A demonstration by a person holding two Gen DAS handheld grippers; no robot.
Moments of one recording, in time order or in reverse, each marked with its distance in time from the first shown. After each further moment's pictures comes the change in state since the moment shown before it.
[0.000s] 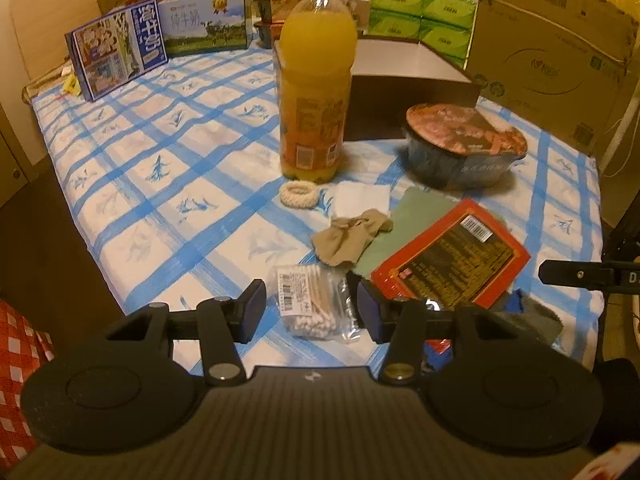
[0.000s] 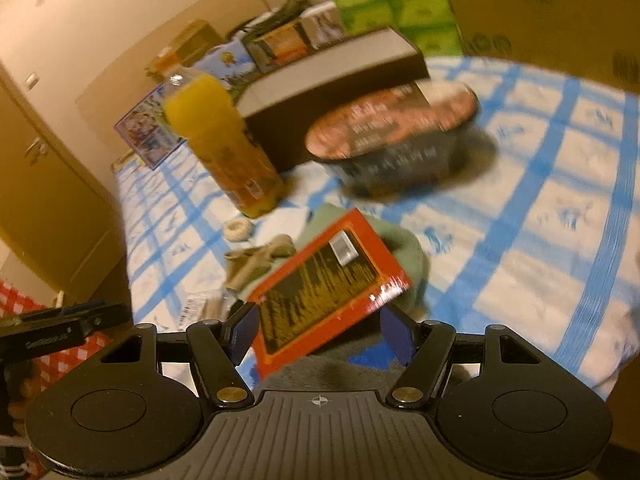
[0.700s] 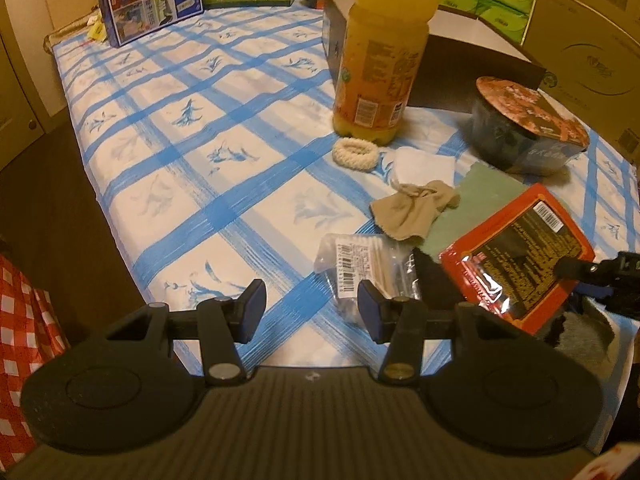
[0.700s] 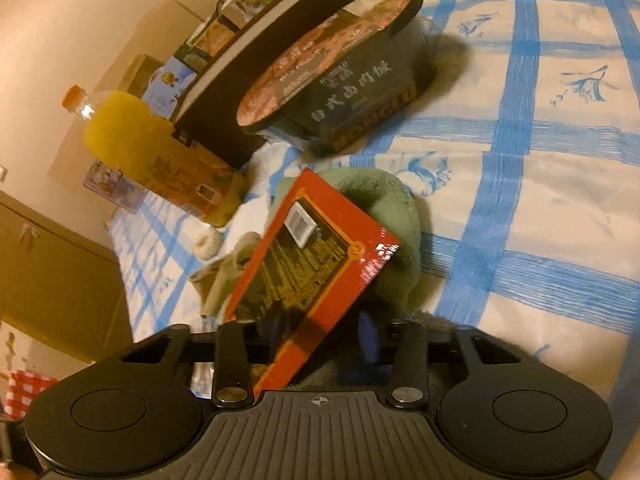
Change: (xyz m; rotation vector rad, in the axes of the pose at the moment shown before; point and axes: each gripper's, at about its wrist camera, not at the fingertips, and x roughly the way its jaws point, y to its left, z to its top) left arm 0.051 0.042 -0.017 -0.098 0.086 0.050; right arm 0.070 -0.046 -0.012 0.305 0.006 0.082
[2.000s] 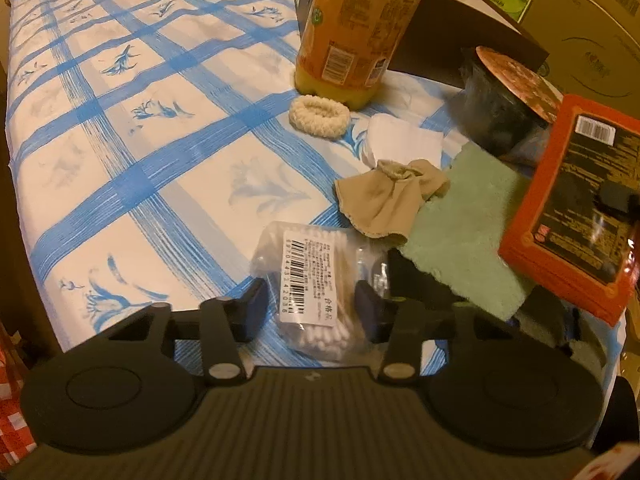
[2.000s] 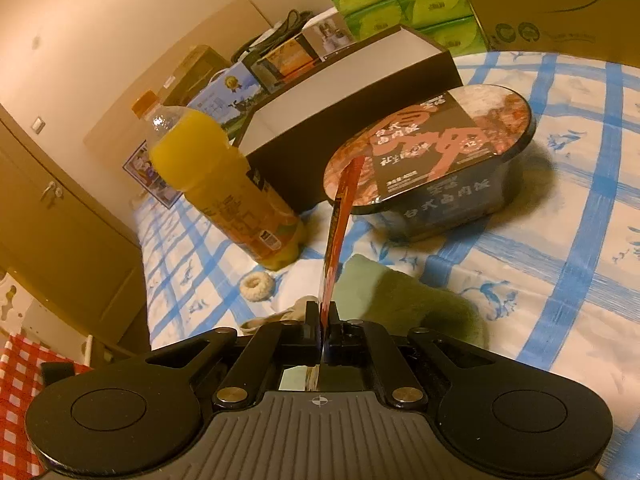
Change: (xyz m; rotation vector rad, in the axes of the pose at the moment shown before) left arm 0.073 -0.010 0.008 -0.055 0.089 -0.148; right arm -0.008 0.059 0.048 -0.232 -0.046 0.035
